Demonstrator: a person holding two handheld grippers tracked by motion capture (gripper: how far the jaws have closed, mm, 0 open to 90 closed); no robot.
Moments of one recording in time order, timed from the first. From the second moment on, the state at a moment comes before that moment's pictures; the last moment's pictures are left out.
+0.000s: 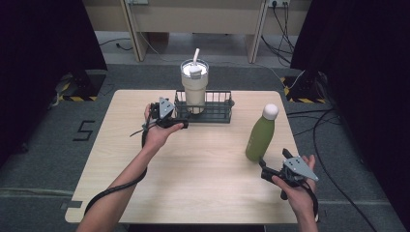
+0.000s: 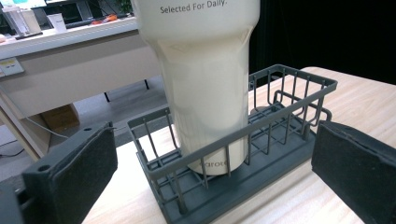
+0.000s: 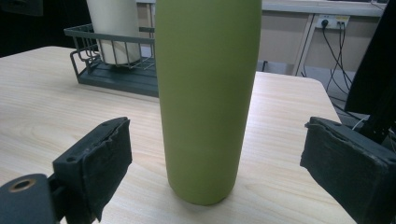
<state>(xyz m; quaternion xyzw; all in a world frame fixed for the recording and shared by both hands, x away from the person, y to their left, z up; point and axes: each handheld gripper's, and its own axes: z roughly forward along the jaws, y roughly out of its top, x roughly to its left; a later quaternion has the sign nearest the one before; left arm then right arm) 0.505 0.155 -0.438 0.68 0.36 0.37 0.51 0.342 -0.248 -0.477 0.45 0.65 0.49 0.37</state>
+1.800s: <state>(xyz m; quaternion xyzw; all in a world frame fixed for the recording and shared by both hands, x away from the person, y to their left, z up) 0.429 0.187 -0.463 0.69 0.35 0.37 0.52 0.387 -0.224 -0.454 0.44 0.65 0.48 0.39</state>
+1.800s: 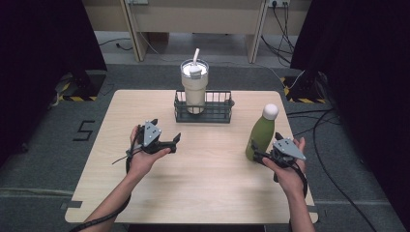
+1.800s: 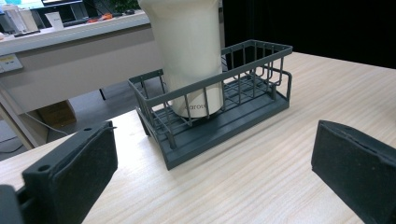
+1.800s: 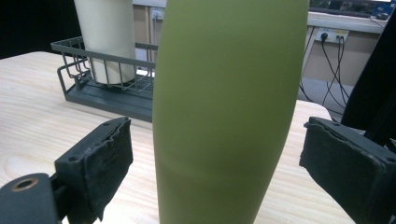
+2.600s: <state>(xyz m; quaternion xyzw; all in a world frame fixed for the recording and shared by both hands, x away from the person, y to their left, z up) 0.407 0.201 -0.480 0.69 0.36 0.36 0.51 0.408 -0.215 -0.452 0.44 0.65 0.48 0.39</state>
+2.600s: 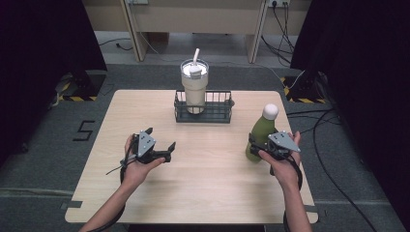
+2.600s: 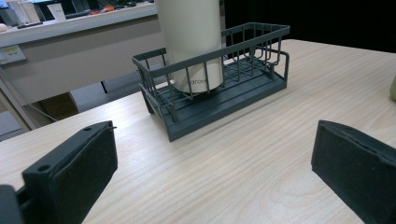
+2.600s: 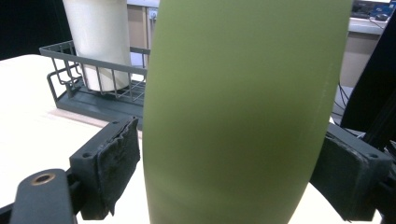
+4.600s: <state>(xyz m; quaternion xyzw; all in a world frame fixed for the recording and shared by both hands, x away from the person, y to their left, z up) 0.404 0.210 -0.483 0.68 0.37 0.37 0.51 0.438 -0.187 -0.398 0.41 0.64 0.51 0.40</state>
